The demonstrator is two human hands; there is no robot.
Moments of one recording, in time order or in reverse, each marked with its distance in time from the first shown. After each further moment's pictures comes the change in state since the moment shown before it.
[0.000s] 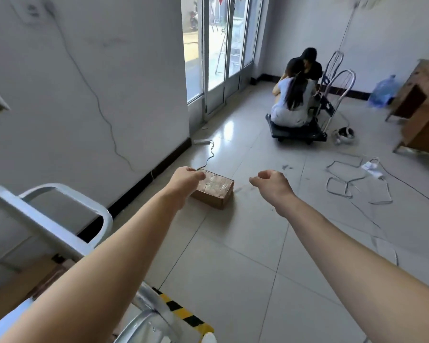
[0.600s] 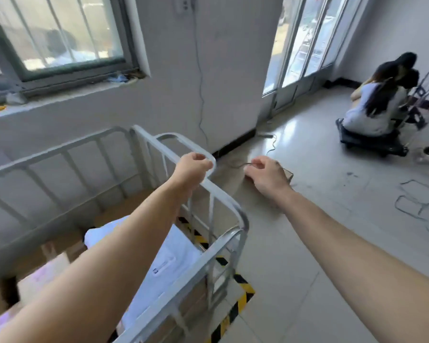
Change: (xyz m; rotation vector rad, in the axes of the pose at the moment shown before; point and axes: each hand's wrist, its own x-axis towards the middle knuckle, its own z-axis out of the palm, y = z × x) left_hand -0.235 -0.110 -0.215 -0.104 0.301 0.016; right_hand -0.257 -0.079 0.163 -0.107 -0.258 -0.284
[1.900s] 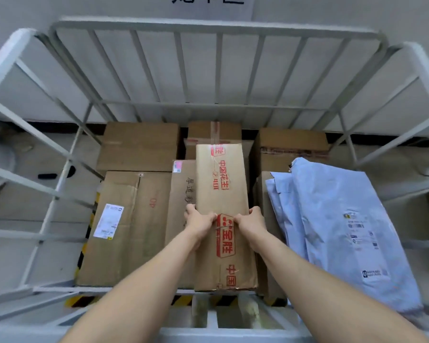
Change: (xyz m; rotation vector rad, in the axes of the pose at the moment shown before) left_hand -0.117 -0.447 -0.283 -0.351 0.566 -0.897; right_hand -0.179 0.027 0.533 -0.297 -0.861 0.359
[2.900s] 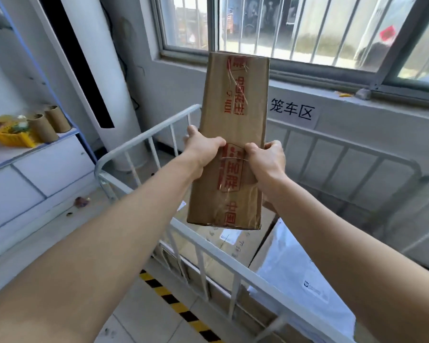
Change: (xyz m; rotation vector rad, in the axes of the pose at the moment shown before) left_hand -0.372 0.108 -0.039 -0.408 0.607 0.445; right_hand -0.305 -0.083 -0.170 0.109 -0.214 -0.913
